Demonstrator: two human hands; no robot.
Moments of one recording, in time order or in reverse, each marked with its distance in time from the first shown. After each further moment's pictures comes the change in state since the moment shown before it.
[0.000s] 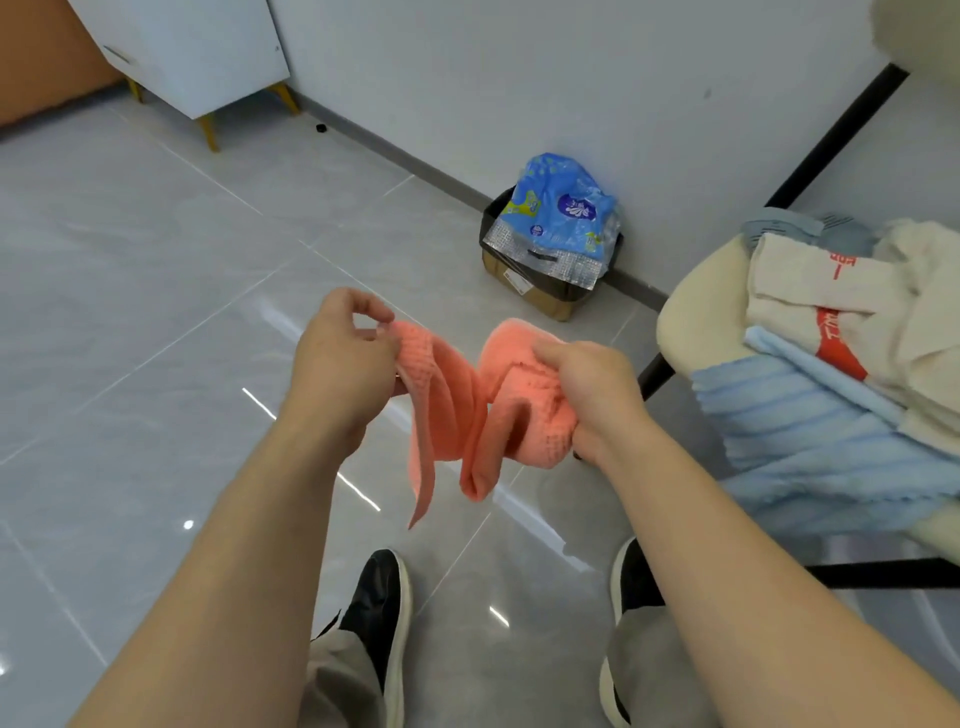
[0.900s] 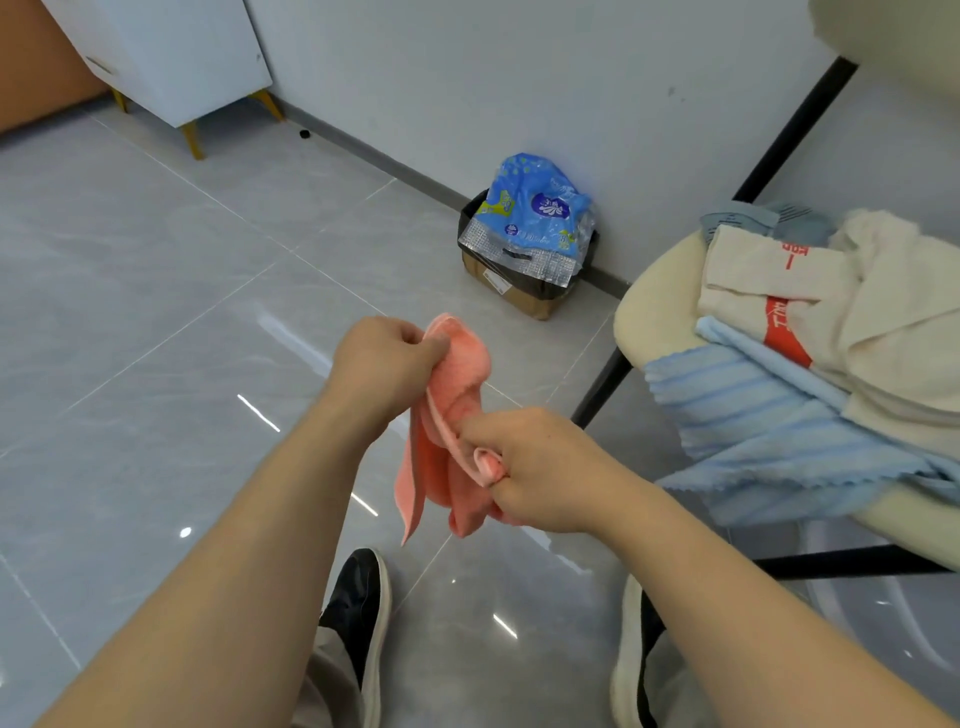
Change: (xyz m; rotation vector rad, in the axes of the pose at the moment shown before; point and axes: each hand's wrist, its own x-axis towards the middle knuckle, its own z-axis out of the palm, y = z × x) left_hand -0.013 0.005 0.065 0.383 -0.083 0.054; right_hand -0.045 0.021 -0.057 -1.188 -0.626 -0.819
